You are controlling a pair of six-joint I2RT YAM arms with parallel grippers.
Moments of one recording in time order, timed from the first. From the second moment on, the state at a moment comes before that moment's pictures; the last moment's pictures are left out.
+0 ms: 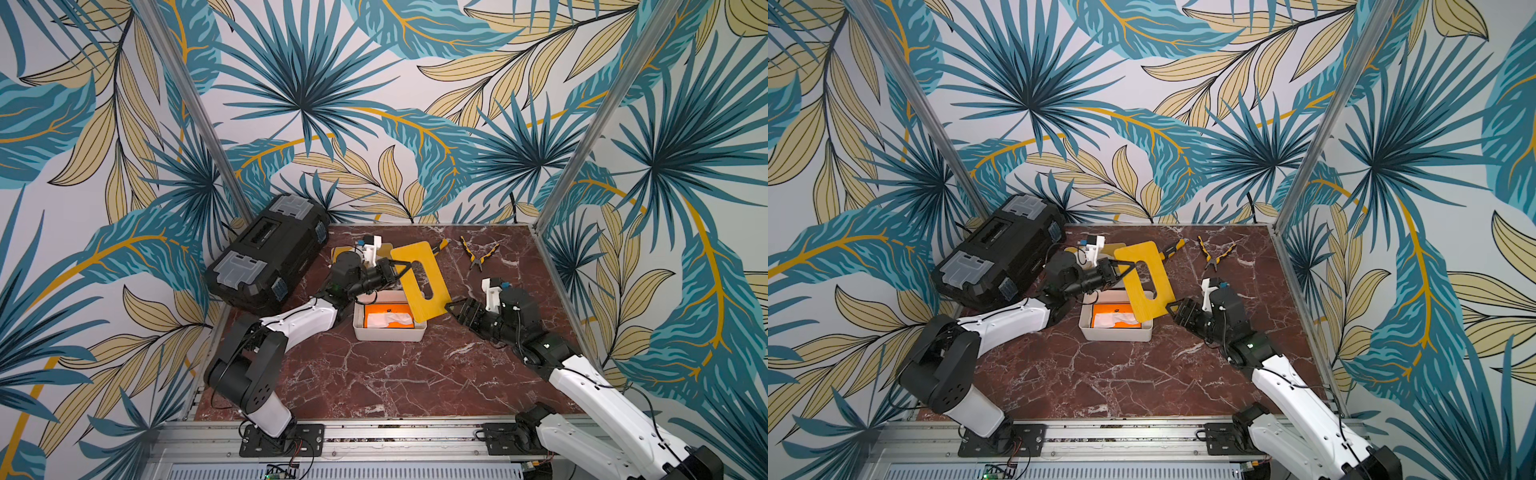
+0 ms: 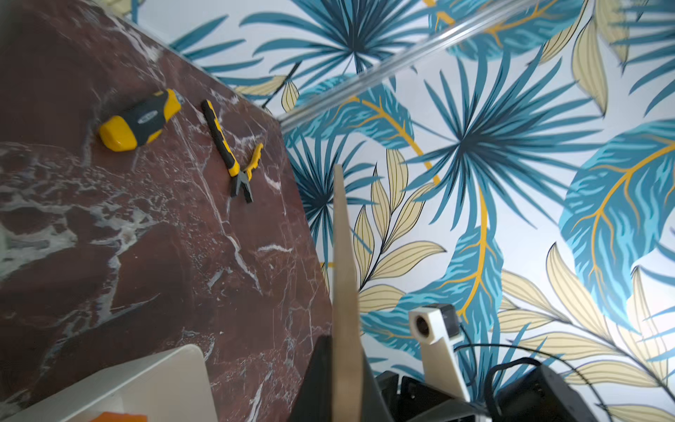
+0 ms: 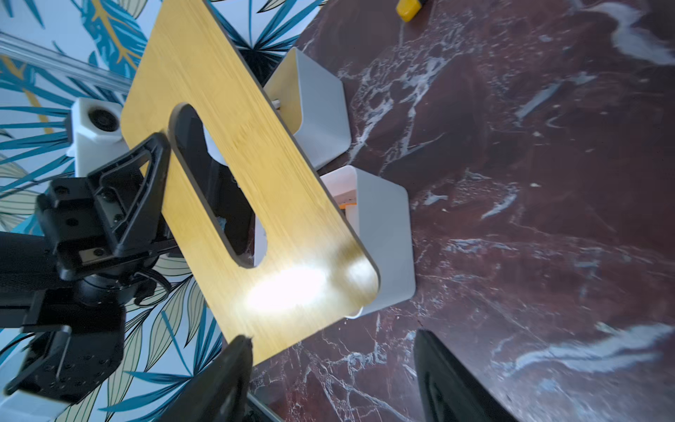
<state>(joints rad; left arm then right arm) -0.49 1.59 0.87 0.67 0.53 -1.16 0.42 0.90 0.63 -0.24 -0.26 0.95</state>
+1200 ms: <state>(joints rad) -0.48 1.03 0.48 0.68 0.09 -1.19 0.67 1.15 0.68 0.47 -0.24 1.17</state>
